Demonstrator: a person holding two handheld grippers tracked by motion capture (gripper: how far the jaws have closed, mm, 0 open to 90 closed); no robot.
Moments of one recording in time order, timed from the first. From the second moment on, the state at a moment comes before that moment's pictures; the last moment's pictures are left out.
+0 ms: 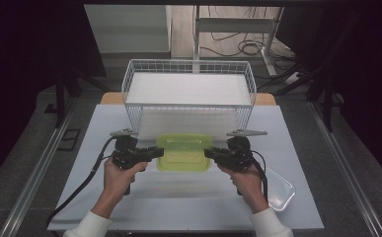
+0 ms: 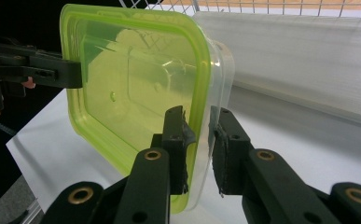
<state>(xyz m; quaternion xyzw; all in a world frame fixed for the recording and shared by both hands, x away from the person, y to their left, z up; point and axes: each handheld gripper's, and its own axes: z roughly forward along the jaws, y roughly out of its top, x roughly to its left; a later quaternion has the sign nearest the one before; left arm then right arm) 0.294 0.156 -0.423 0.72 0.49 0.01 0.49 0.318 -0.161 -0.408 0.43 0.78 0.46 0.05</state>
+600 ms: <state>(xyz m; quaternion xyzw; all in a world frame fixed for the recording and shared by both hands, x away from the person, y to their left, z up) 0.294 0.152 -0.403 0.72 0.48 0.02 0.50 0.314 -0.167 -0.388 0.42 0.77 0.47 0.06</state>
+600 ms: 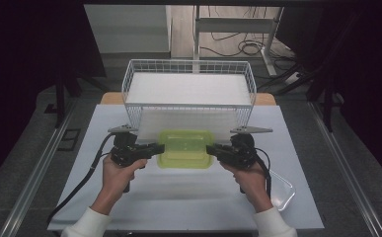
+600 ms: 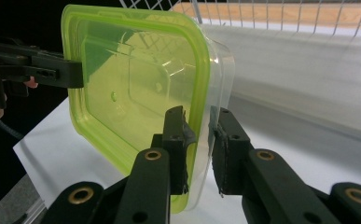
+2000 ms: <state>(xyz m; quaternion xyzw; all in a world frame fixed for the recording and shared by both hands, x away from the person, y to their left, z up) 0.381 0.158 -0.307 0.72 0.46 0.03 0.51 0.395 -0.172 -0.299 0.43 0.75 0.51 0.04</state>
